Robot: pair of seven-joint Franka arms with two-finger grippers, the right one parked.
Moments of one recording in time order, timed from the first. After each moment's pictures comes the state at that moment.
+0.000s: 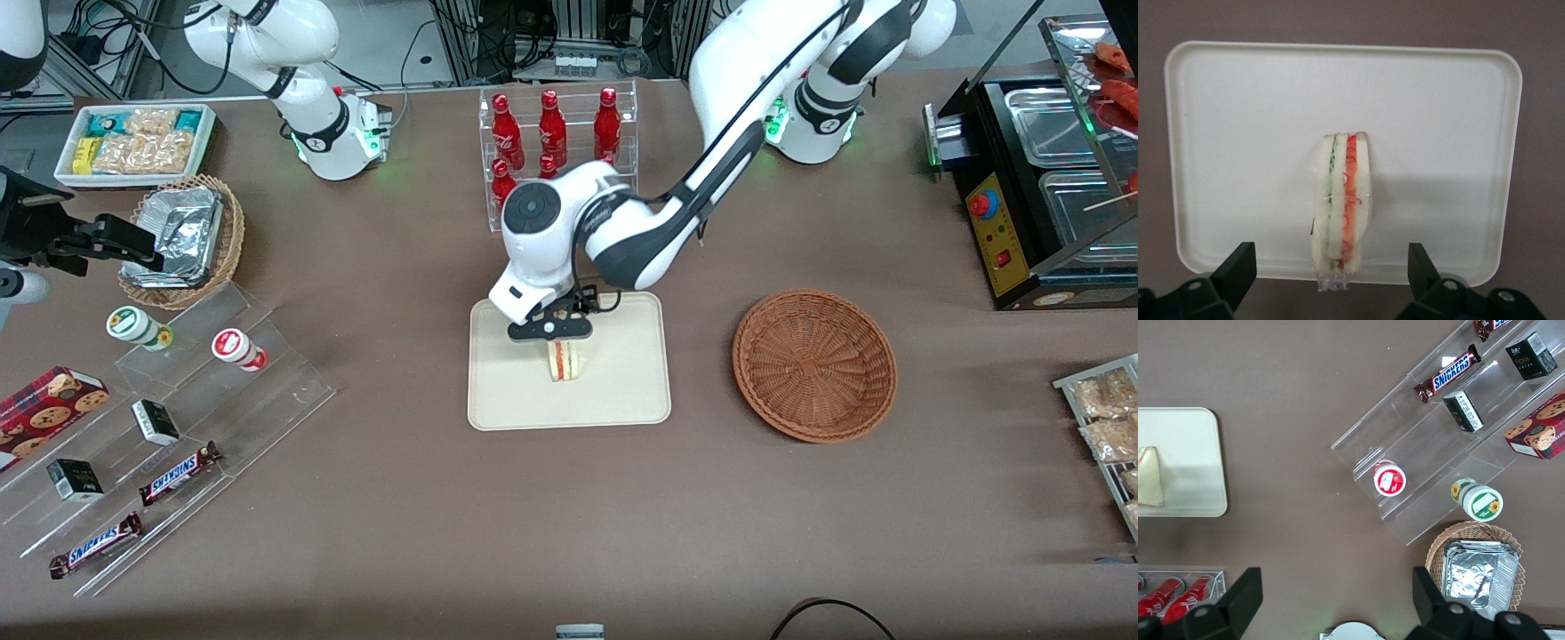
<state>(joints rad) -0.60 0.69 -0.34 -1.34 0.27 1.99 -1.08</state>
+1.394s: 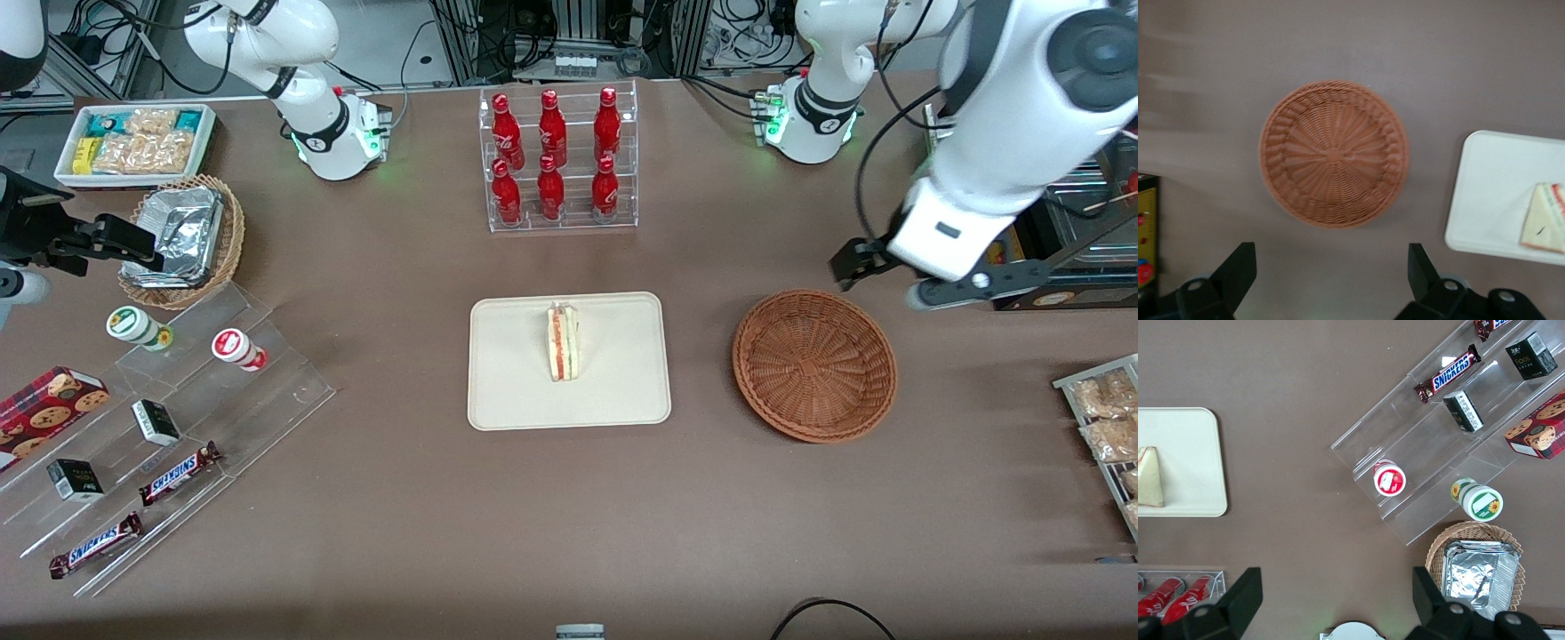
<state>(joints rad) -0.03 0.00 -0.21 -1.67 0.04 1.63 -0.38</state>
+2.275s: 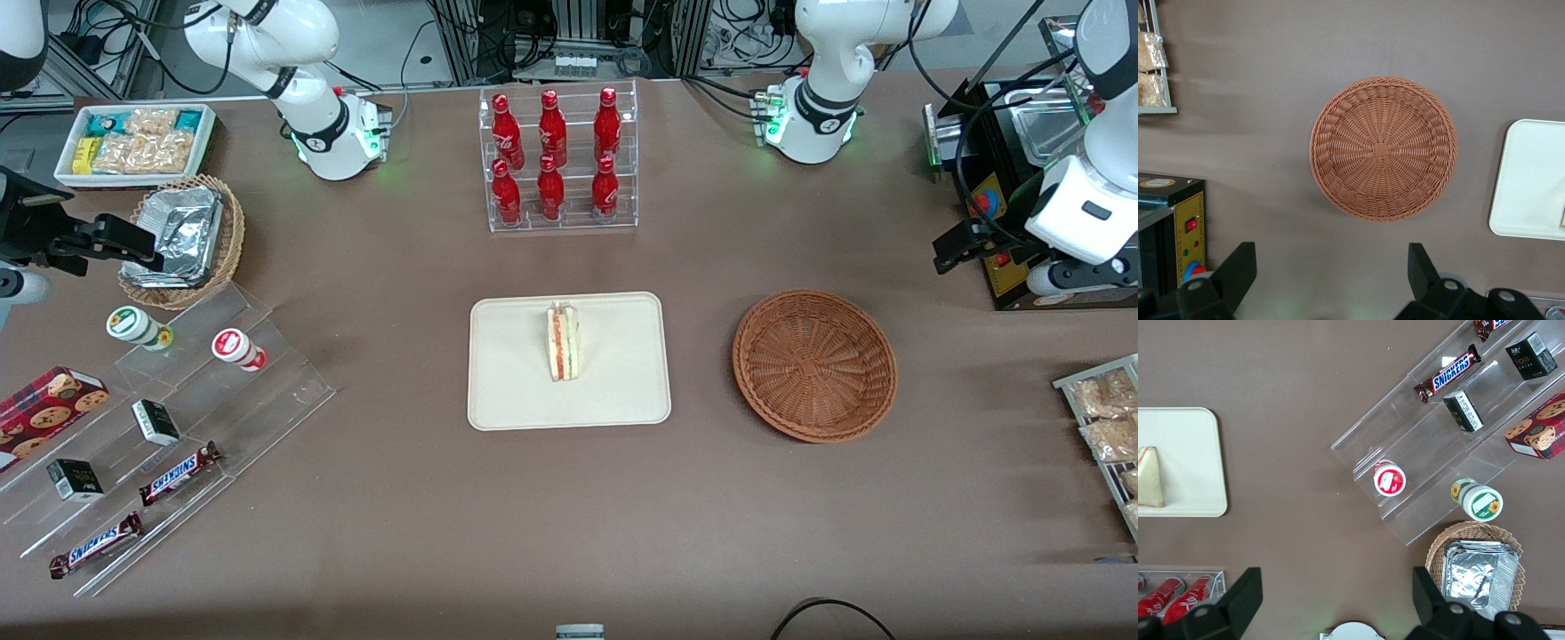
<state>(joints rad) -0.06 -0.03 0.00 -1.67 0.02 1.59 -0.18</state>
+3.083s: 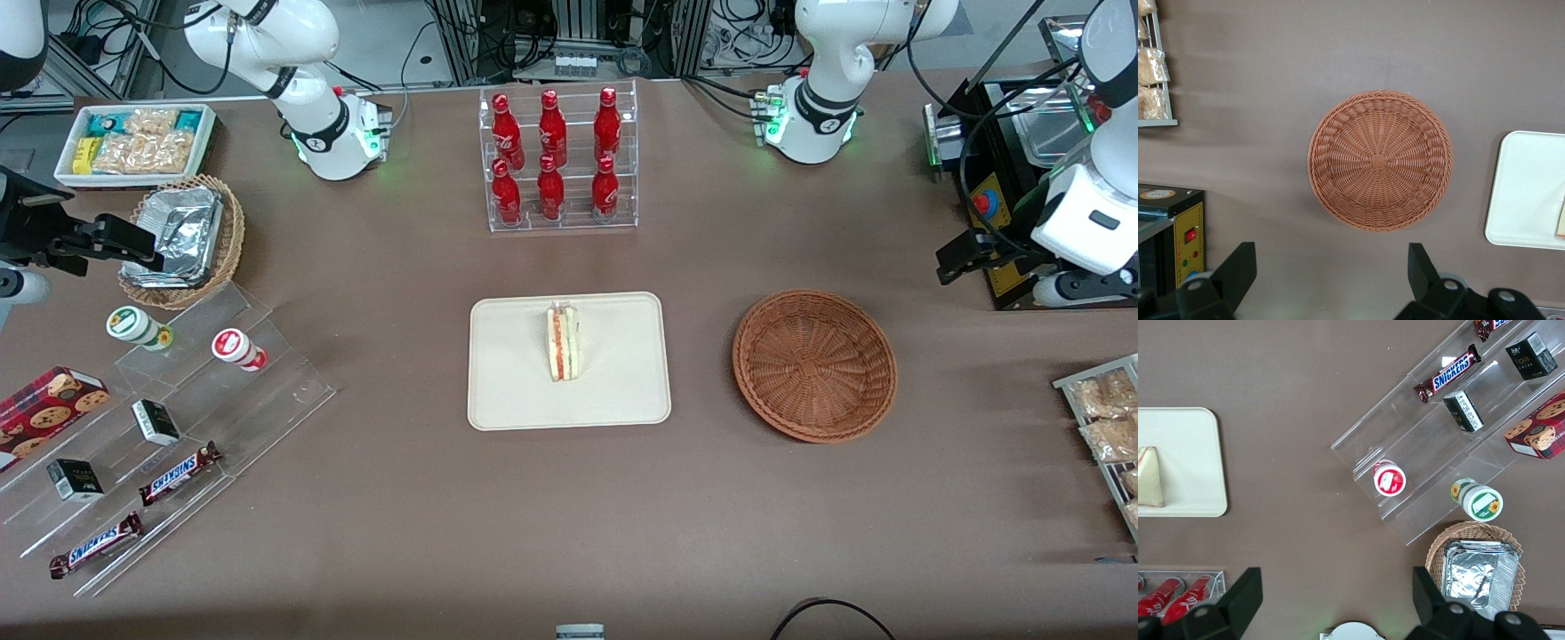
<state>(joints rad) -0.07 0.00 0.00 -1.62 0.02 1.60 -0.18</state>
